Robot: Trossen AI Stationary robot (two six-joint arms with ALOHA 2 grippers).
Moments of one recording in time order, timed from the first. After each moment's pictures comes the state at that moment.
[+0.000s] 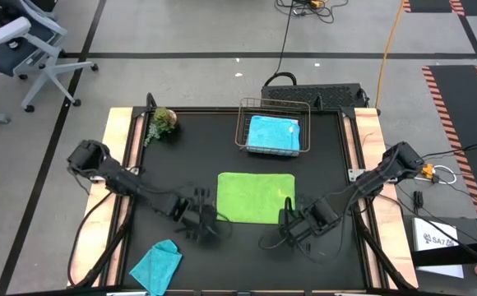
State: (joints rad) left arm -0.45 1.63 0.98 -0.52 -0.28 -0.18; right arm 0.54 1.64 1.29 -1.06 0.09 0.69
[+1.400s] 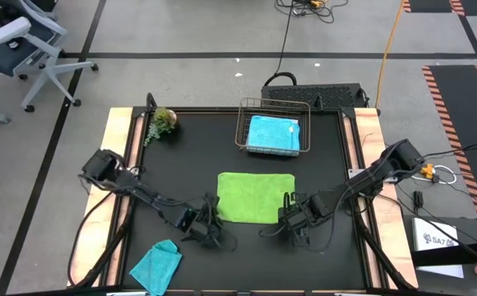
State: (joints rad) left arm -0.49 1.82 1.00 -0.41 -0.45 0.07; right arm 0.47 1.62 0.97 -0.72 0.02 0.52
